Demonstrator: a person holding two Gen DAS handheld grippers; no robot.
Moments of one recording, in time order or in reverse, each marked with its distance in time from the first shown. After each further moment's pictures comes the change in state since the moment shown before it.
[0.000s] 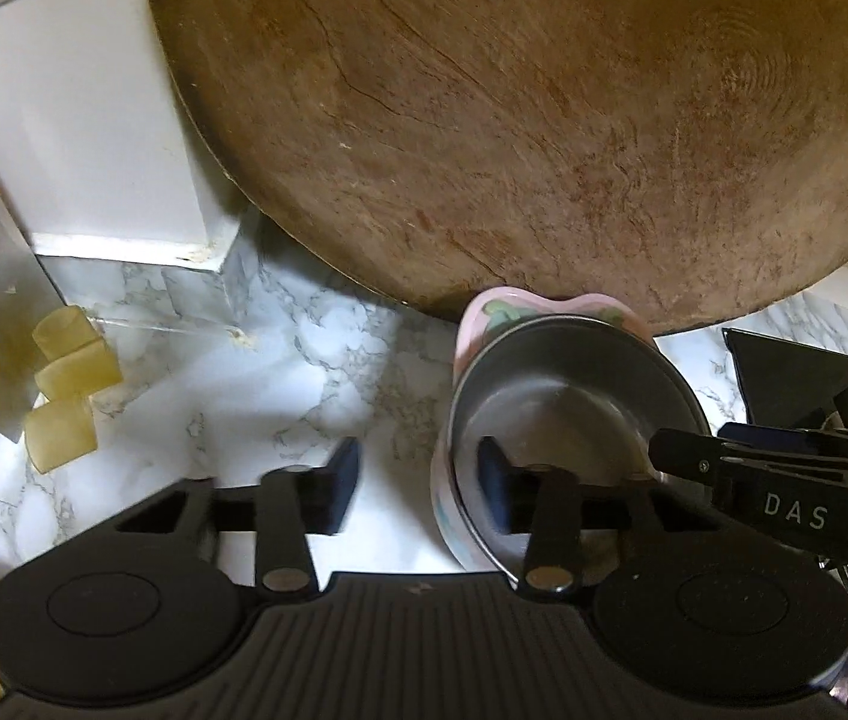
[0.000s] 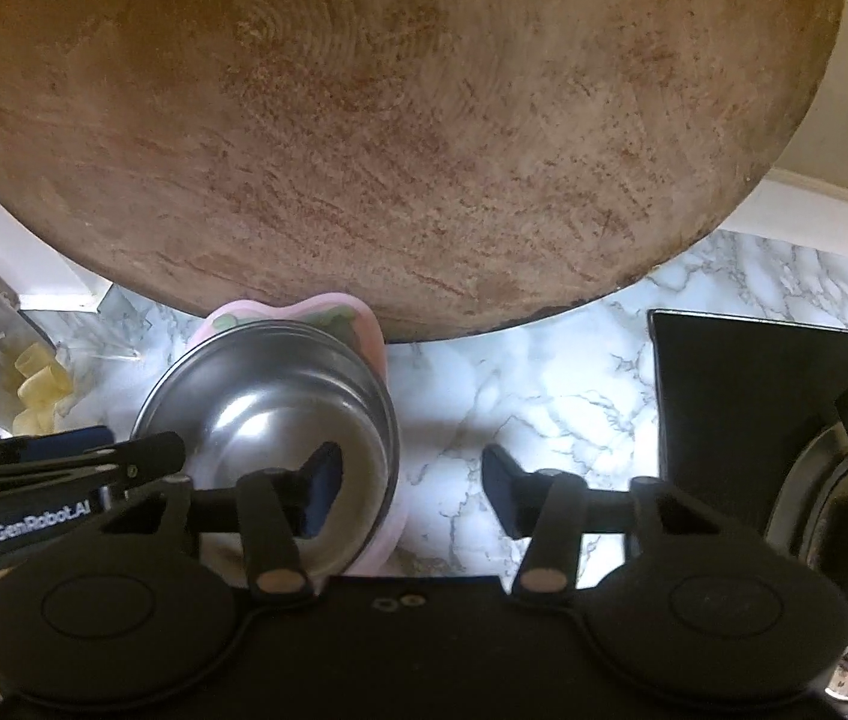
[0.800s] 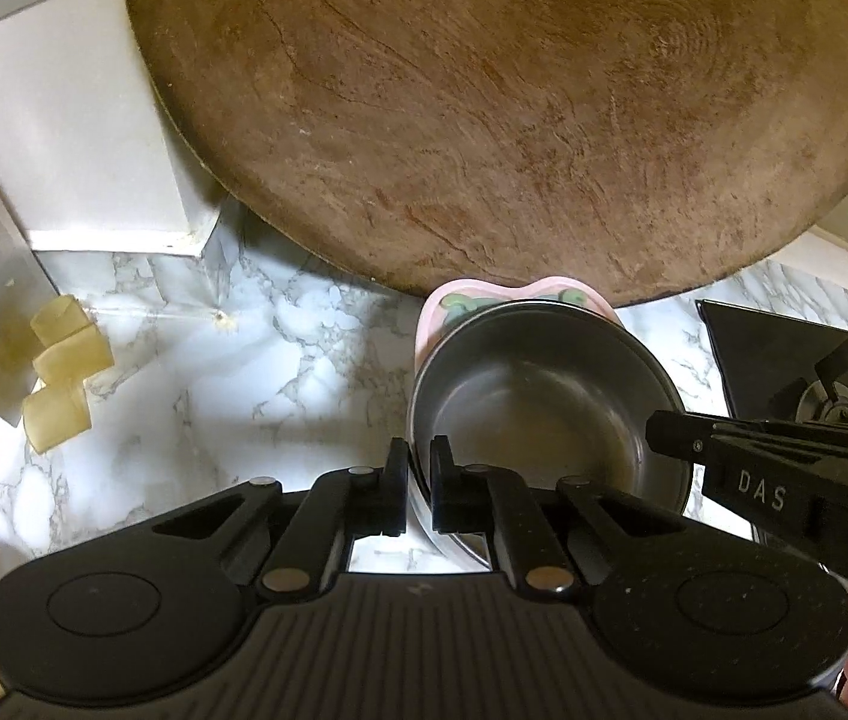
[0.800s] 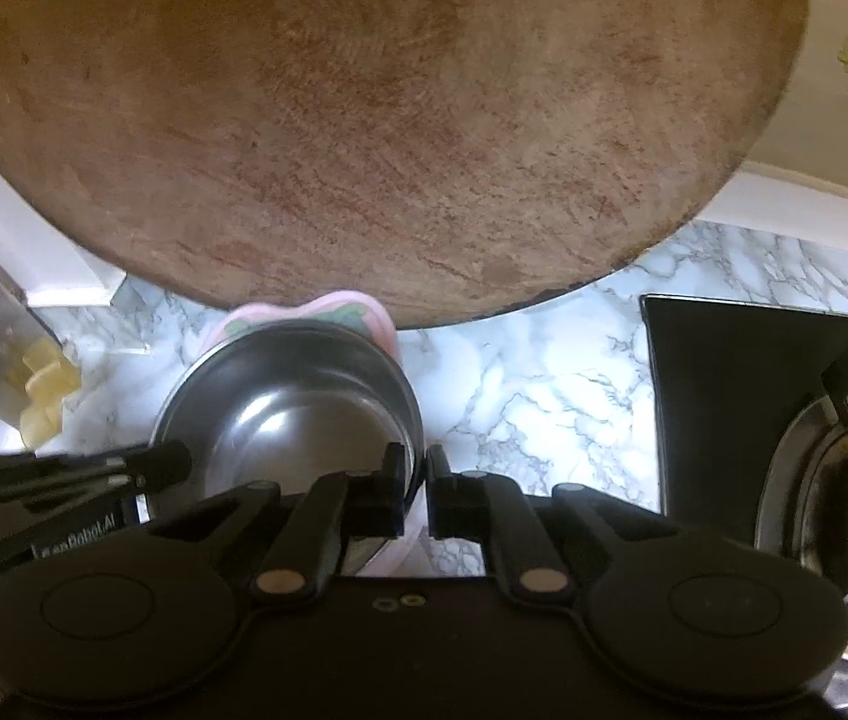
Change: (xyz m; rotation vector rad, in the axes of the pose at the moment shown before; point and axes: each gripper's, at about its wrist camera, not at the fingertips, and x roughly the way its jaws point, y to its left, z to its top) left arm -0.014 -0.014 -0.012 0.034 -0.003 0.002; right arm -0.015 0.009 -0.015 0.020 -0.023 -0.014
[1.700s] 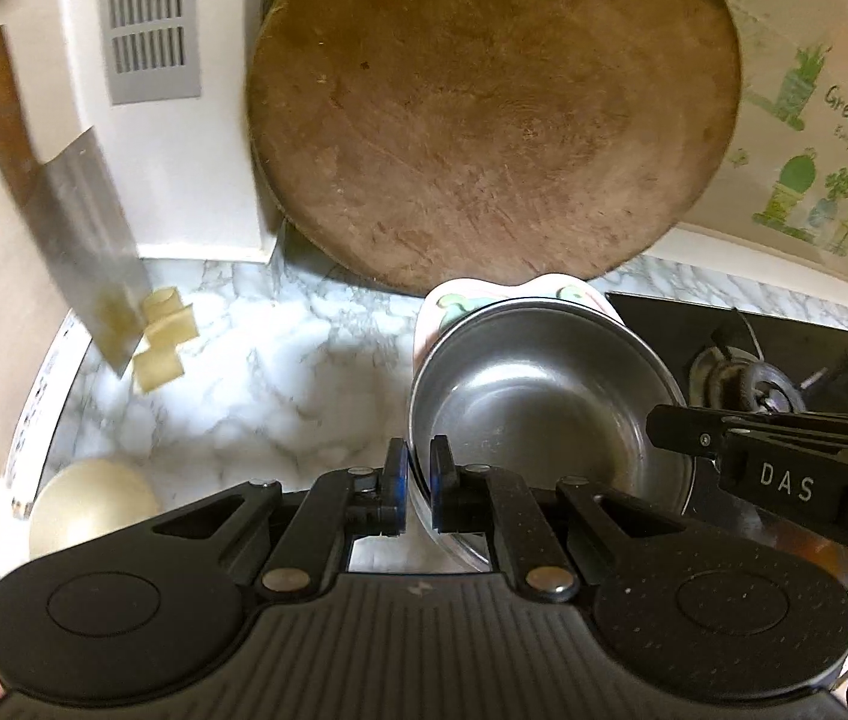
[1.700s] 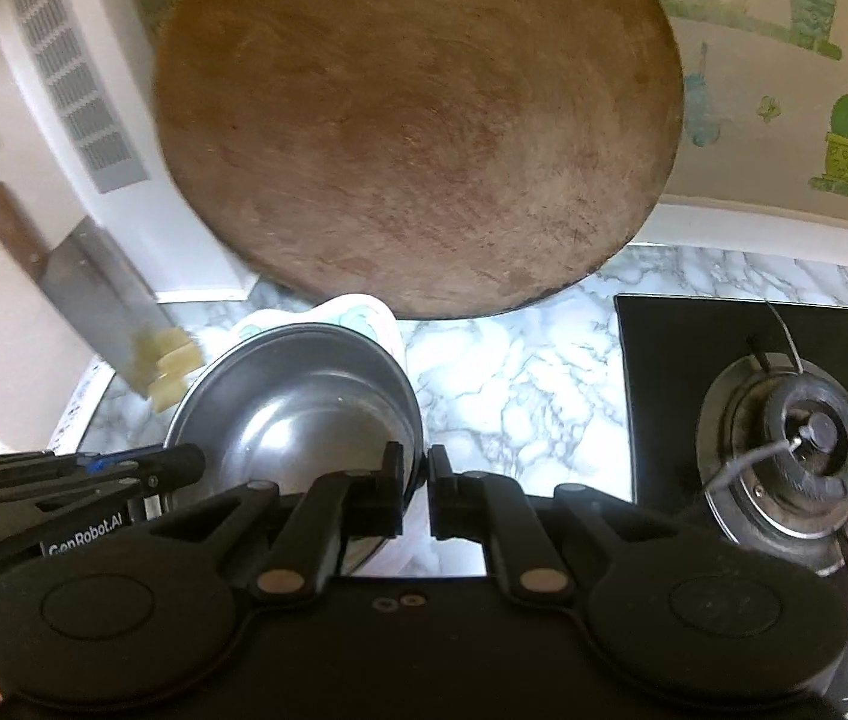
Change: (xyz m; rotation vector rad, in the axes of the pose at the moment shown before) left arm -0.149 0.001 -0.065 0.032 -0.099 -0.031; right arm -0.142 0.028 -0.059 -0.017 -0.096 0.055
